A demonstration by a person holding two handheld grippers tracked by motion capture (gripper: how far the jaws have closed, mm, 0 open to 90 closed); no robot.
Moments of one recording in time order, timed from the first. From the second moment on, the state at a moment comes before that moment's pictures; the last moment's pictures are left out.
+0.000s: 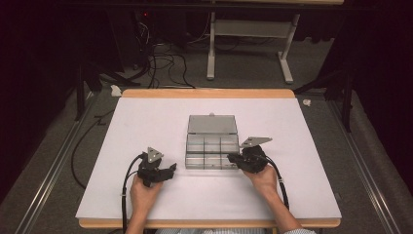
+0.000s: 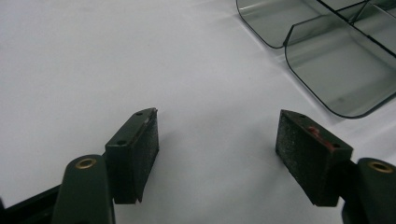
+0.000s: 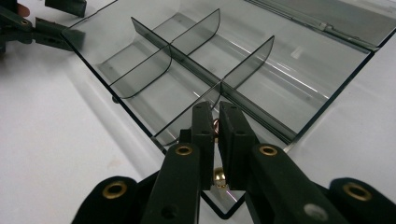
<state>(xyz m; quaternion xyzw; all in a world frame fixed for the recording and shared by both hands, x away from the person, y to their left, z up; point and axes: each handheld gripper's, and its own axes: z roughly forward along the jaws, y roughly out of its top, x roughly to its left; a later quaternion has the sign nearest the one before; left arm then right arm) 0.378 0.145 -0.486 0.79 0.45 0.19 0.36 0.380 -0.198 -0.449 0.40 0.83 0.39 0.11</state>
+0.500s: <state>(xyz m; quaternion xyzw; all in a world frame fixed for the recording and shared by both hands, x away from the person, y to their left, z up) 0.378 0.145 -0.486 0.79 0.45 0.19 0.36 0.379 -0.202 -0.449 0.40 0.82 0.40 0.11</state>
